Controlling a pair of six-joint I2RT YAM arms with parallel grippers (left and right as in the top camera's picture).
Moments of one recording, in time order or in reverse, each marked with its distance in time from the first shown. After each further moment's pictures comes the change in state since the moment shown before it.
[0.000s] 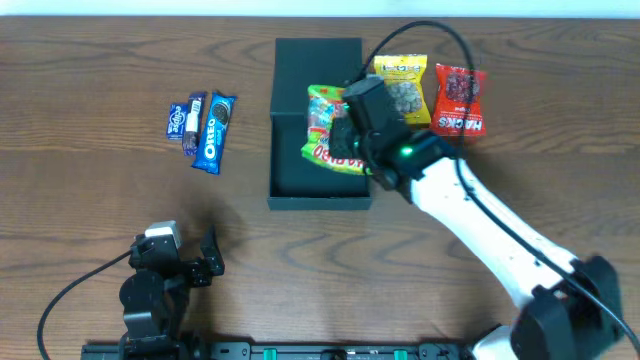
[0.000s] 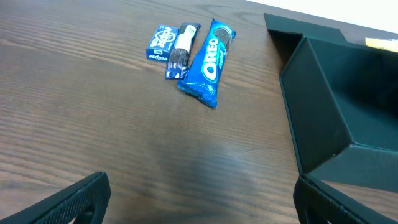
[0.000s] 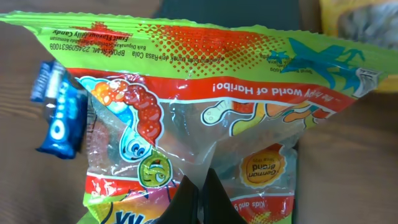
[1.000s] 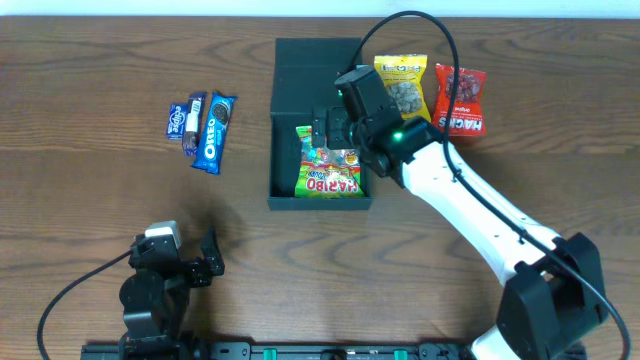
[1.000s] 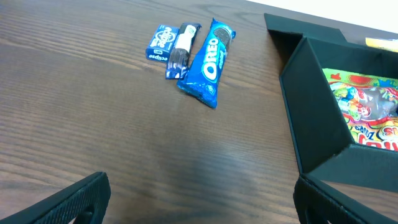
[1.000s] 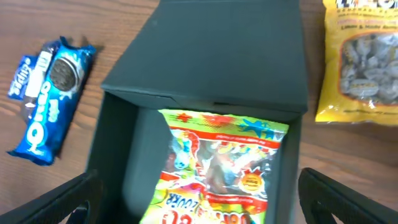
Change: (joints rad) left arm 0.000 0.000 0.000 0.000 0.000 0.000; right arm -0.029 0.077 0.075 0.002 -0.007 -0.125
